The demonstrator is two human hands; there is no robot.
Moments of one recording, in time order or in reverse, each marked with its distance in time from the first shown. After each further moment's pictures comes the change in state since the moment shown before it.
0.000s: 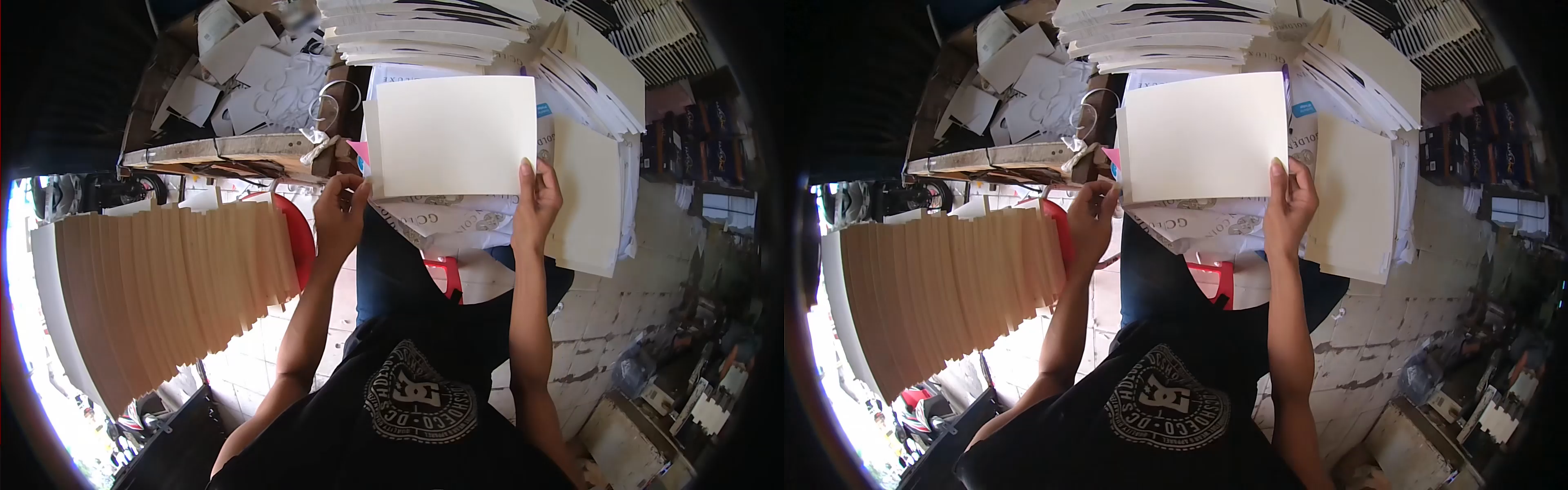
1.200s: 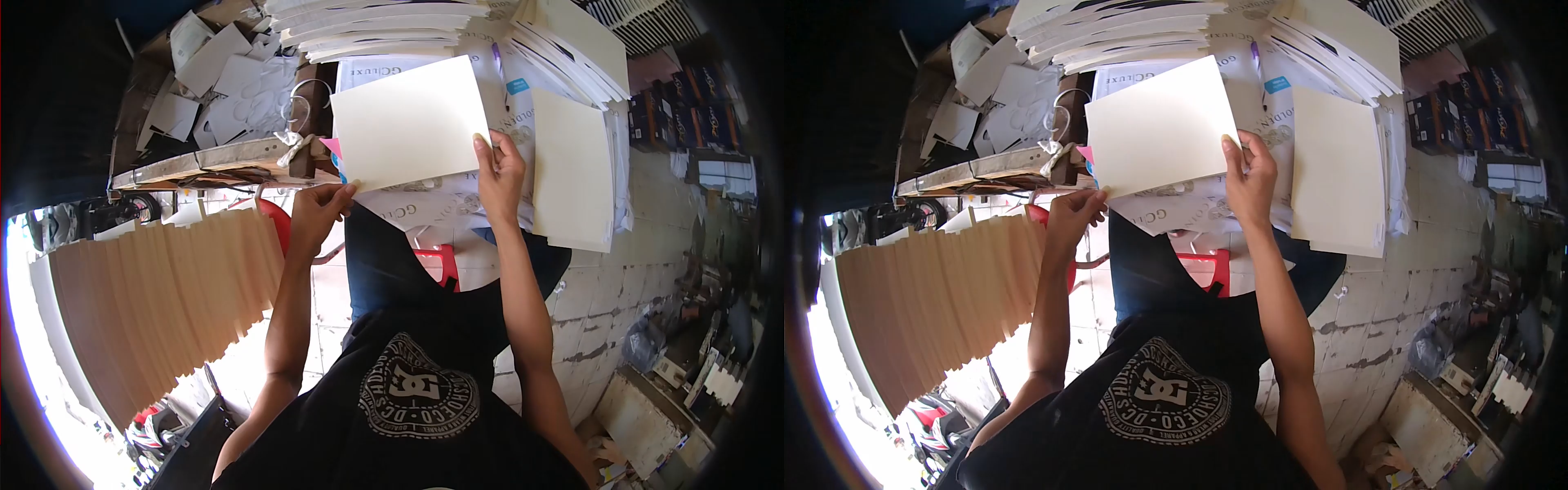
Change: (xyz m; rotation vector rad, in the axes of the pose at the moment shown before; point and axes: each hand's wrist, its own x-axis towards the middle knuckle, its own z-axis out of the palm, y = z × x) left_hand 0.011 0.000 -0.015 -0.029 -0.321 -0.310; right_hand 0.002 0.011 0.012 -0.236 -0.107 0.042
